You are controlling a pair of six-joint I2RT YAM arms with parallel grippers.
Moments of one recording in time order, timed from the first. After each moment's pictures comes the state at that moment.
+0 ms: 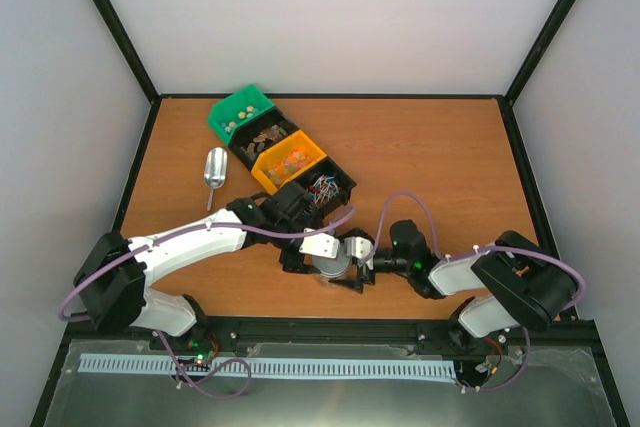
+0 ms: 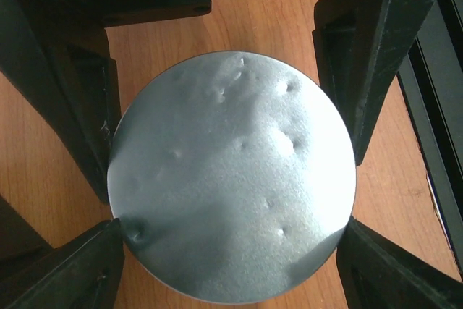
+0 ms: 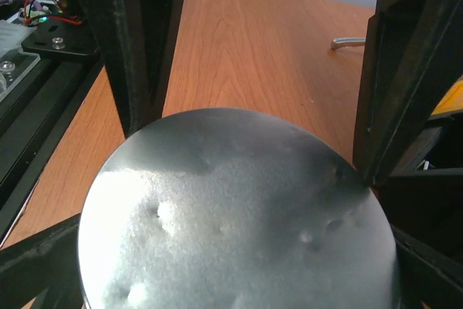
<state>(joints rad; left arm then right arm) -0.87 1.39 0.91 -0.61 0.39 0.84 0.73 1.46 0.20 0.88 -0.71 -0.44</state>
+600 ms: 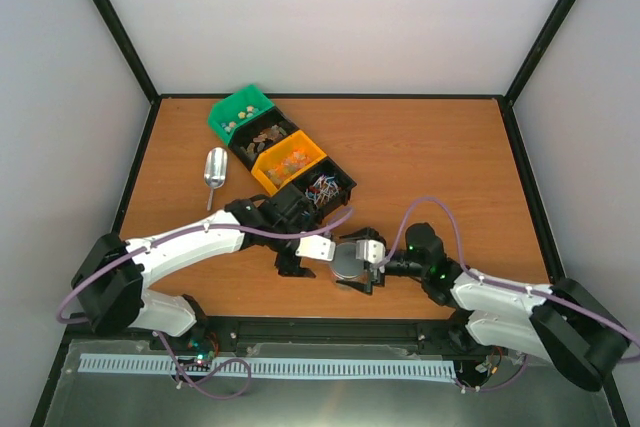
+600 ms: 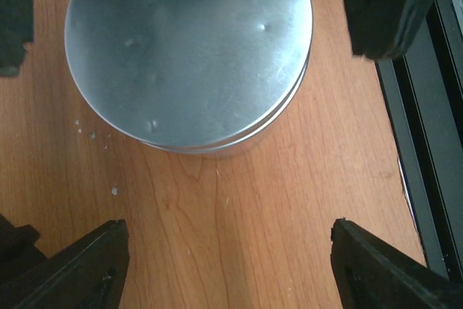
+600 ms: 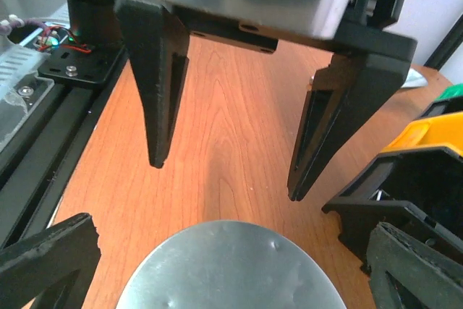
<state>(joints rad) -0.86 1.37 0.90 -0.66 0.39 0.82 0.73 1.11 0.16 0.63 -0.68 -0.47</state>
